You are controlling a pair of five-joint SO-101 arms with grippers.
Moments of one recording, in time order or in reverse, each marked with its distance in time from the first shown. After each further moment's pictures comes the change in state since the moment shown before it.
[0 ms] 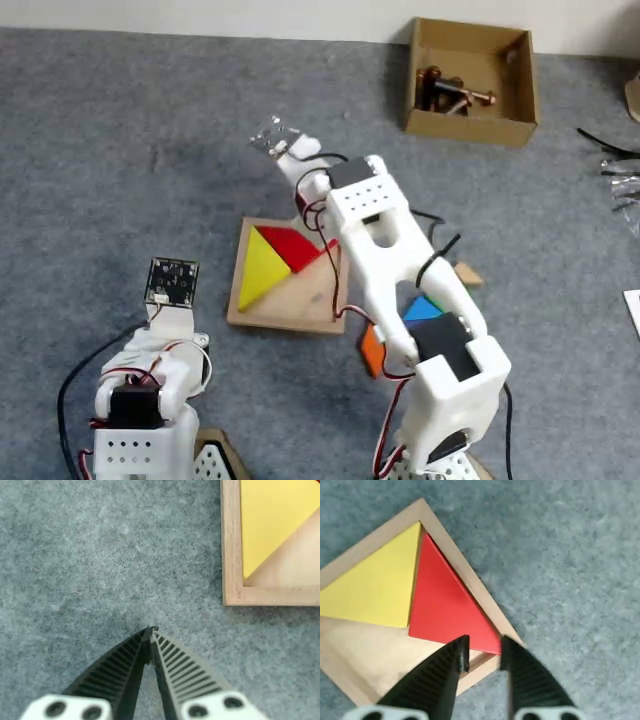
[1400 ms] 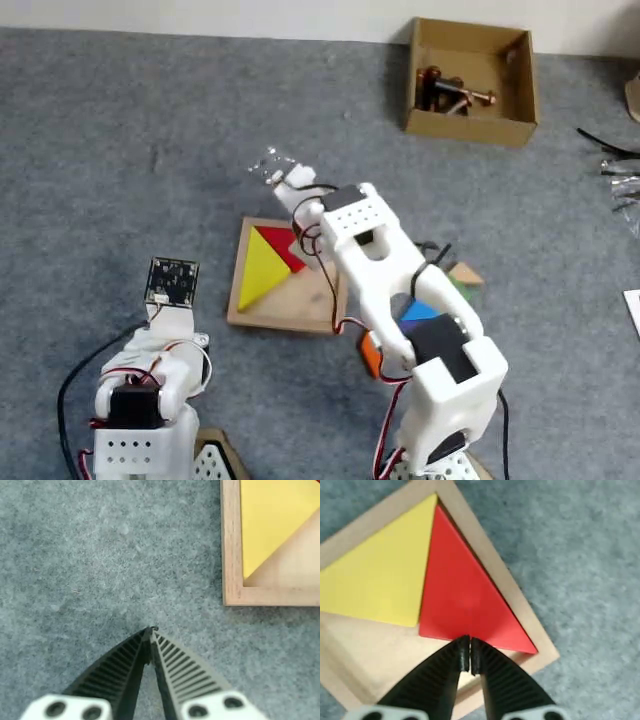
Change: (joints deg) left arm 0.0 0.0 0.0 0.0 0.0; right arm -2.2 0.0 11.3 -9.8 -0.2
